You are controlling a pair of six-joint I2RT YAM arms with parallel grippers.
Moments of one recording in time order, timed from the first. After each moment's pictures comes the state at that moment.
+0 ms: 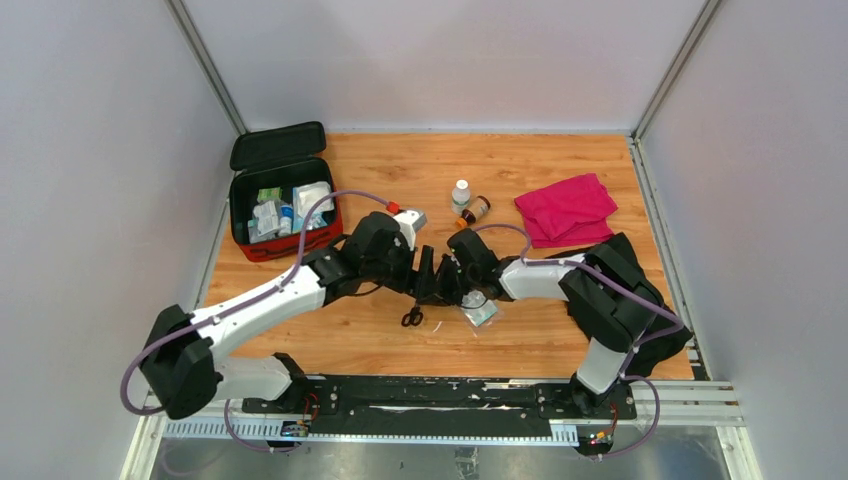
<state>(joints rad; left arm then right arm) -0.79 1.27 0.86 -0.32 0.20 -0.43 0.79 1.73 0.79 0.12 -0.35 1.21</state>
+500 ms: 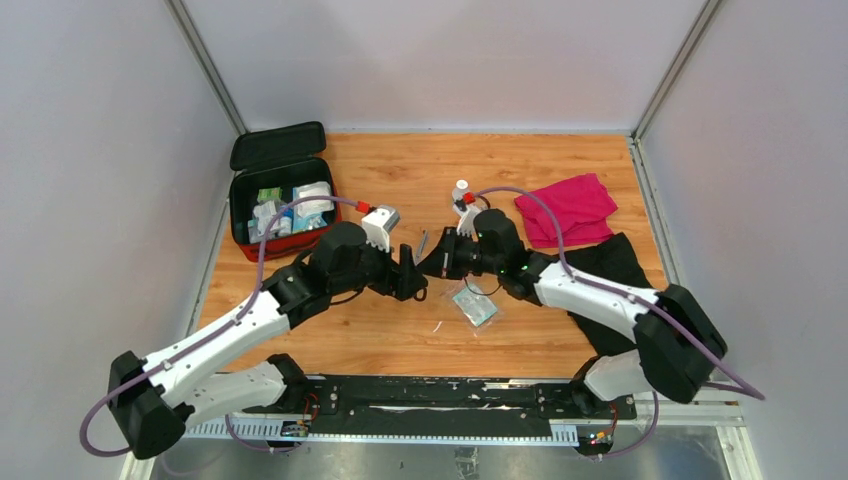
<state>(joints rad) -0.79 1.00 0.78 -0.31 0.13 -0.44 0.78 1.41 0.79 0.17 -0.35 0.84</state>
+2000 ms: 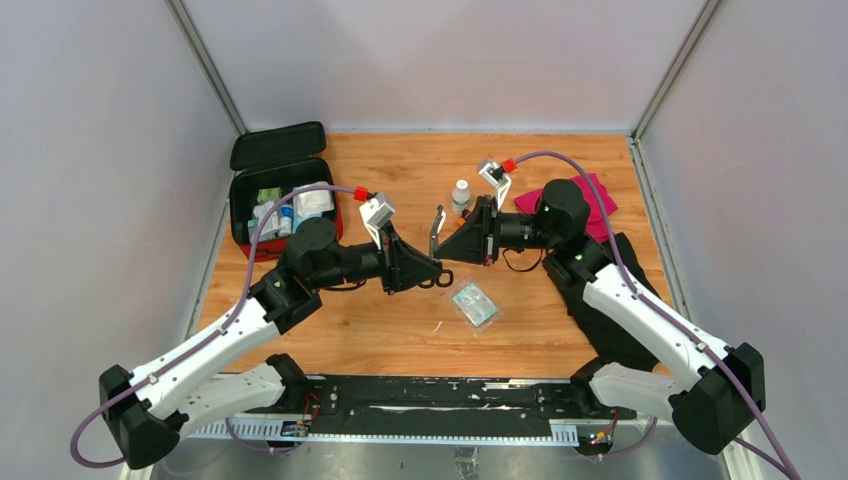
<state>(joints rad) -0.79 0.90 0.79 0.04 0.51 -0.46 0.60 1.10 0.92 0.21 -0.93 0.64</state>
